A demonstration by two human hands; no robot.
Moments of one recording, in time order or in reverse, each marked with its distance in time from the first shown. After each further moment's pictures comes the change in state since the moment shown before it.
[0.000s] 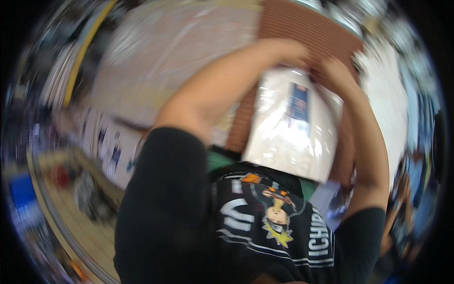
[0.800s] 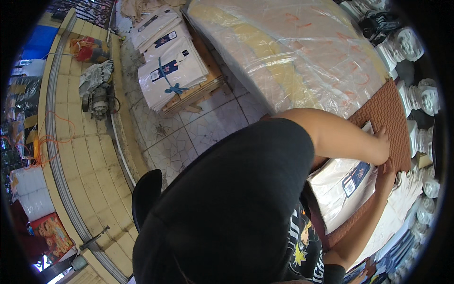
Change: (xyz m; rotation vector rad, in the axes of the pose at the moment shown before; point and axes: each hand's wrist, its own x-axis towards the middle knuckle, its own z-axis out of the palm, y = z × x) left_hand 0.030 0.072 0.034 0.163 0.191 -0.453; right_hand -0.027 0.009 0.011 0.111 0.183 0.104
